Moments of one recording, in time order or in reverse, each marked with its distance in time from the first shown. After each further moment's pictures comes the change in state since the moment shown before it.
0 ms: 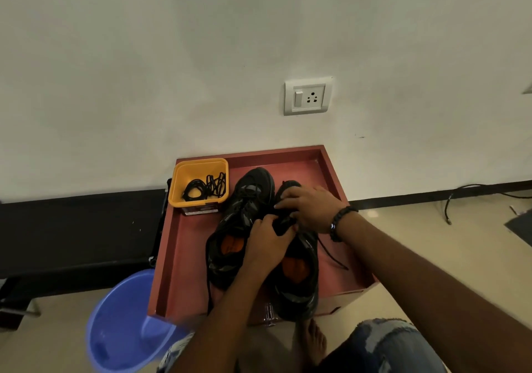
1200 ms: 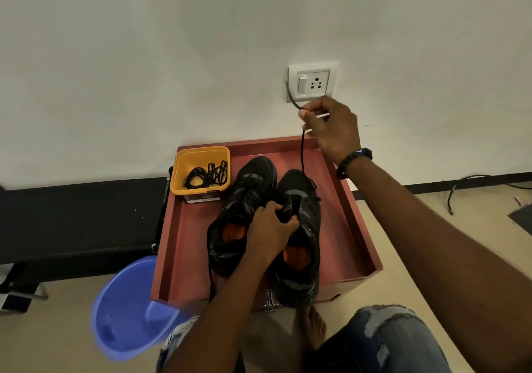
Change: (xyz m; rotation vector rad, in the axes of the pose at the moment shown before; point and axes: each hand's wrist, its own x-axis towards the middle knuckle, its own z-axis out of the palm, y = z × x) left_hand -0.001 0.003 0.002 0.089 0.021 -0.037; right_hand 0.031 0.010 -0.095 0.912 0.805 0.464
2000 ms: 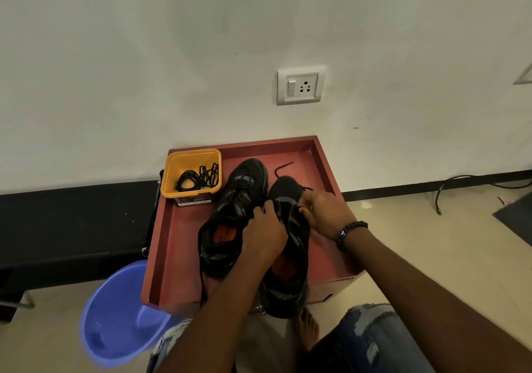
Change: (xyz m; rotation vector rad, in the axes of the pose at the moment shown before) left_hand -0.013 0.024 -0.003 0.340 -0.083 0.049; right_hand -0.101 0.090 -0.011 -0.675 -0.542 -0.025
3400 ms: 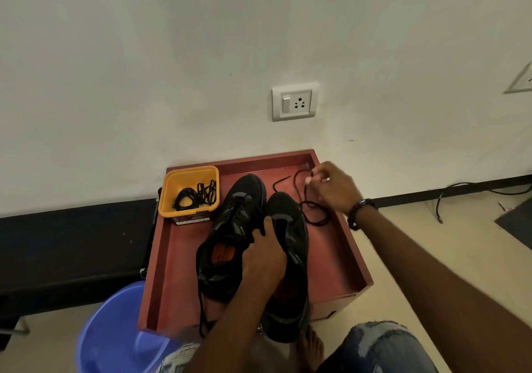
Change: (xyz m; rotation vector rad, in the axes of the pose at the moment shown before) left_hand -0.009 0.004 0.003 0.083 -0.062 -0.056; right_hand 0.041 0.006 -0.056 0.462 0.207 0.266
